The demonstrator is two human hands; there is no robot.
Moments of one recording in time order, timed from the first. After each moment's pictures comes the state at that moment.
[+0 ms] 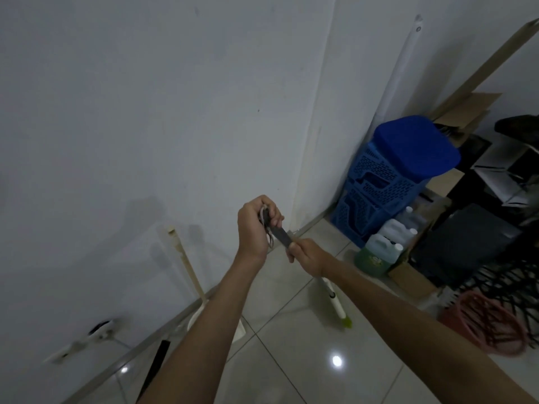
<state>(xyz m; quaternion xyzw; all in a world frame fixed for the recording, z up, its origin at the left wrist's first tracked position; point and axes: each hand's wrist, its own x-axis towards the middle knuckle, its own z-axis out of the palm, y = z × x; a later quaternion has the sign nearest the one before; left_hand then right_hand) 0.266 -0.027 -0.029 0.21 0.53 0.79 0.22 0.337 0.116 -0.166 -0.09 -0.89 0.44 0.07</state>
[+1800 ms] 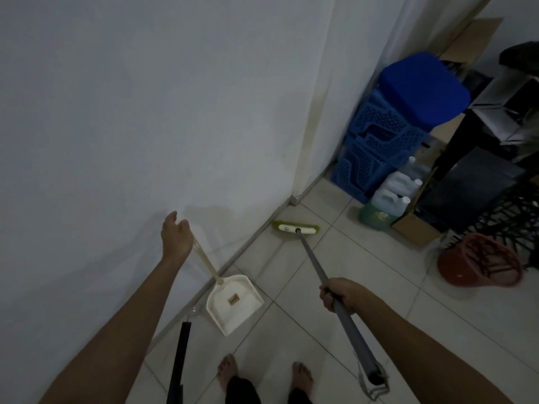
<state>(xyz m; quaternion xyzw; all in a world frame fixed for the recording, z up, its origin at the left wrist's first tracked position) 0.019 -0.137 -0.226 0.10 0.88 0.43 0.16 0.340 0.043 -0.252 -0.66 -0.31 0.67 -0.15</state>
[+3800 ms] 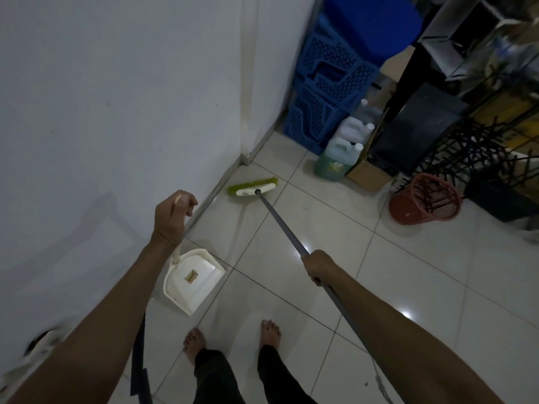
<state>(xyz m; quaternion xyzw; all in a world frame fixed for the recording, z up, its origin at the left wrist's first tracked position) 0.115 -0.038 -0.303 0.40 0.71 0.54 0.20 0.417 0.081 -0.311 -0.64 -0.59 0.45 -0.22</state>
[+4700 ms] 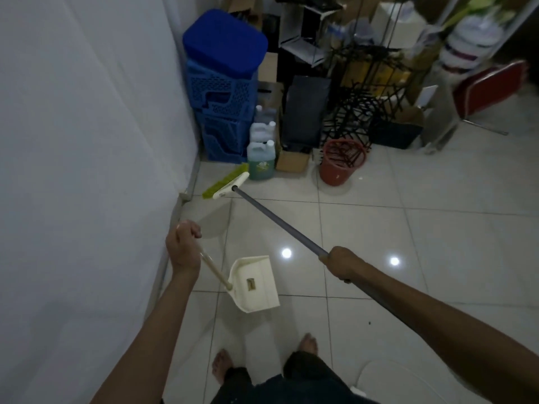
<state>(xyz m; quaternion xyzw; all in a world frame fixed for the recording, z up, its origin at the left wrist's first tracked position) 0.285 -0.035 -0.181 0.32 0.65 0.60 0.33 0.590 -0.016 -0.190 -0.72 -0.51 0.45 -0.14</state>
